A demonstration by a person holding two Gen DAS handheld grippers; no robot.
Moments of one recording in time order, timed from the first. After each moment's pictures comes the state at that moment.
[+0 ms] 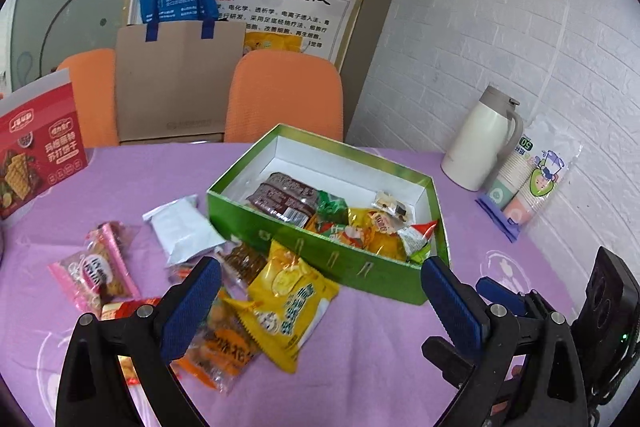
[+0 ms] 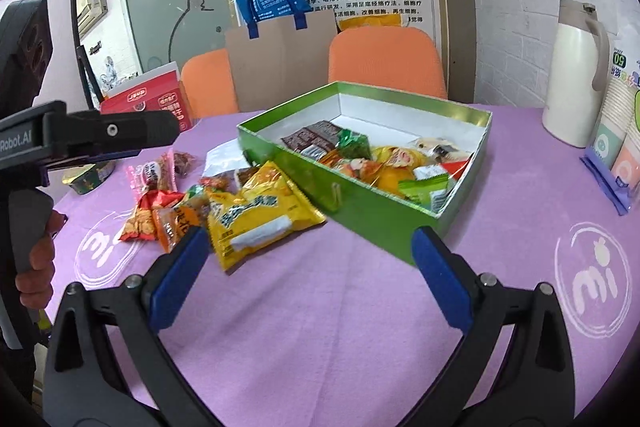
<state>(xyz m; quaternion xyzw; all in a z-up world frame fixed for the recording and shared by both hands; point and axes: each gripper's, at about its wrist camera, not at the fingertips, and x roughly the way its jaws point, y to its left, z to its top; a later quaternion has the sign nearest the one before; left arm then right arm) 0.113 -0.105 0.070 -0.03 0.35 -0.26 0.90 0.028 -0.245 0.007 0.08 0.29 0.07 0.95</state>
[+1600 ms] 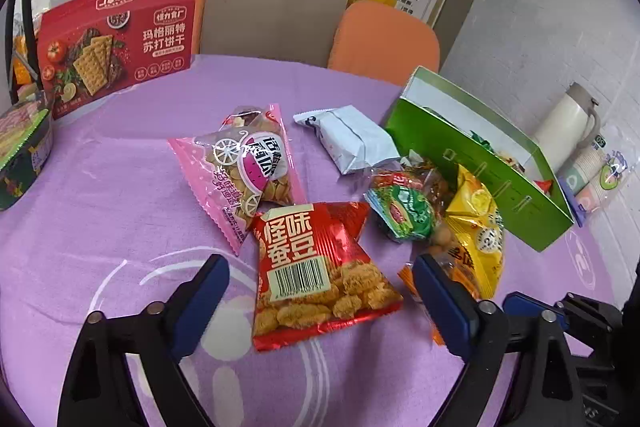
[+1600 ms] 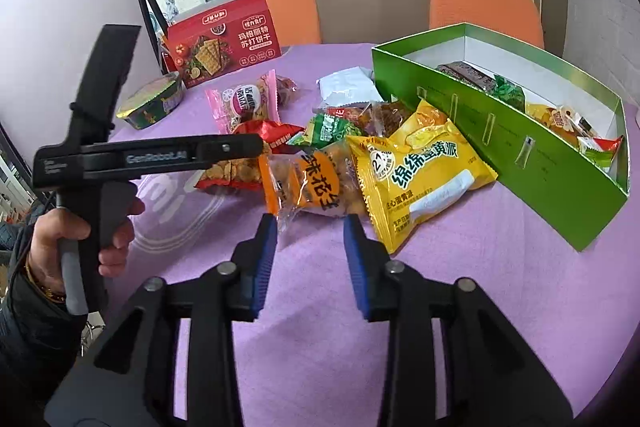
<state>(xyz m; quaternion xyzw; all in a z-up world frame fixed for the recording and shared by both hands) 0.146 0.020 -0.021 -0.06 0.43 -0.17 0.89 0.062 -0.141 -0.020 0.05 0.37 0.19 0.91</state>
